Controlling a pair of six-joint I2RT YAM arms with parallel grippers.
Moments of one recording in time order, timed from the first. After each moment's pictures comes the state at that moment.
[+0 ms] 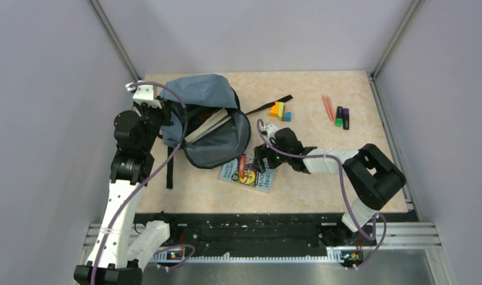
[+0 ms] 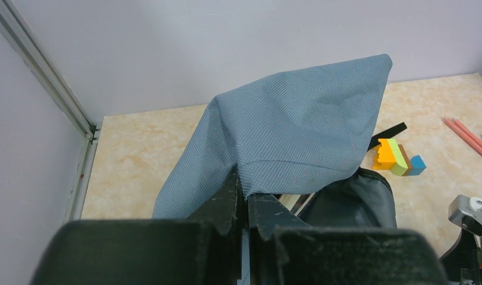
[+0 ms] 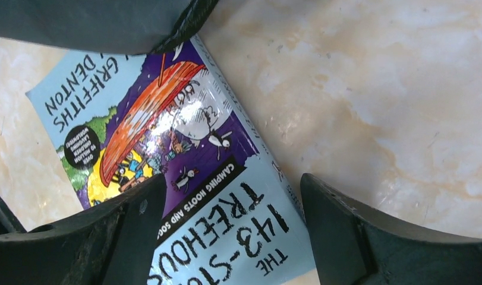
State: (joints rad) left arm -0.09 0.85 0.99 -0.12 0.09 -0.02; right arm 0.68 1.65 0.77 0.16 -0.24 0.20
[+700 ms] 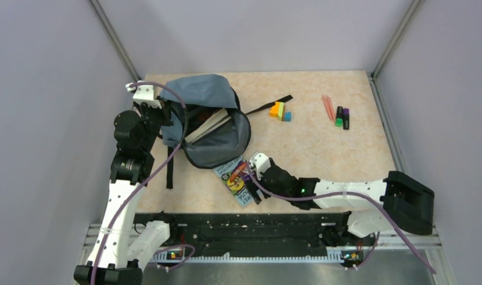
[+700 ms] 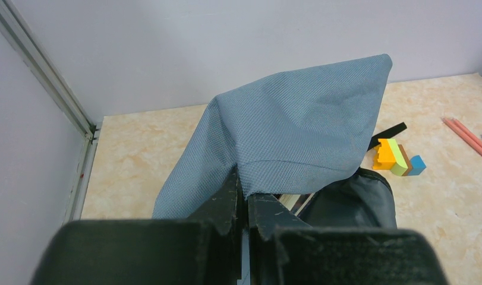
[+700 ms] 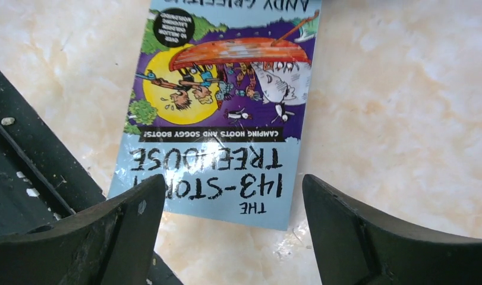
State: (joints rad) left arm -0.09 0.85 0.99 -0.12 0.09 -0.02; right arm 1.14 1.35 0.61 0.07 0.23 0.24
